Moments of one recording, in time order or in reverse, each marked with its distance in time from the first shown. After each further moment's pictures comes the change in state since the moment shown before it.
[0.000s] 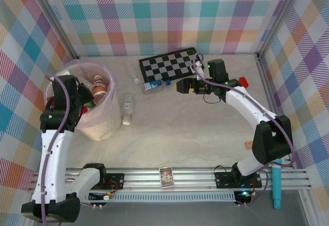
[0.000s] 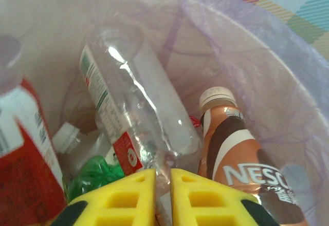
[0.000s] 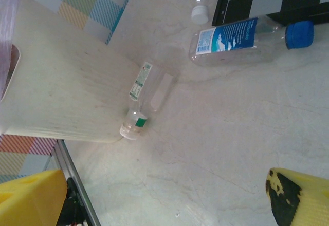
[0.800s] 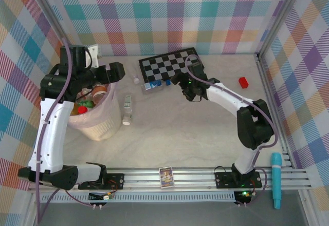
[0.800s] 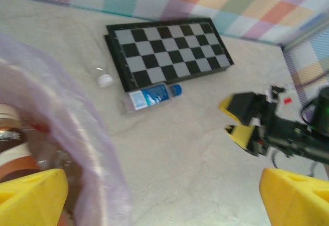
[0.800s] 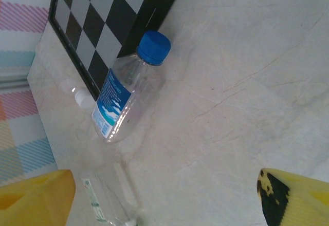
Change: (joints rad) left arm -0.200 0.334 0.507 -0.232 0.423 0.125; right arm 0.153 0.247 0.120 0.019 0.565 0.837
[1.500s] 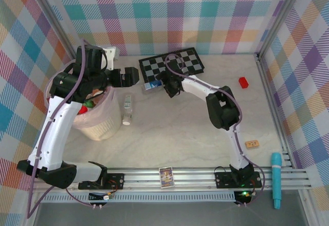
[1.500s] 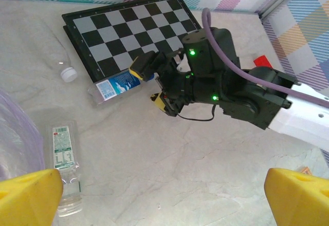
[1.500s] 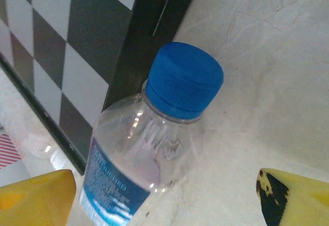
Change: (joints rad) left arm -0.166 0.024 0.012 -0.001 -0.049 0.003; right arm 0.085 0.493 0.496 -0.080 0.066 0.183
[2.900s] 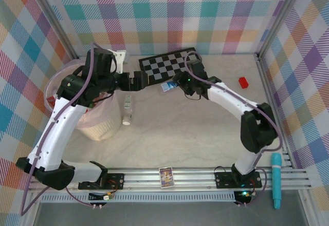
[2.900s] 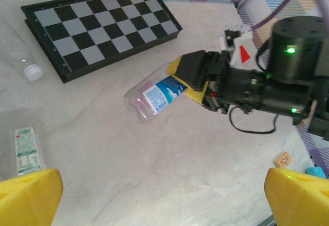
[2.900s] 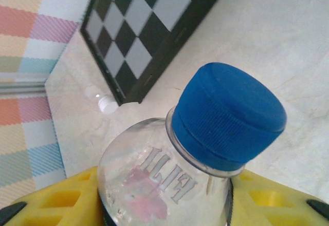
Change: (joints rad) left arm -0.122 -0.006 -0.043 0.060 -0.008 -0.049; right arm -0.070 -0.586 -0.489 0.066 -0.008 -0.266
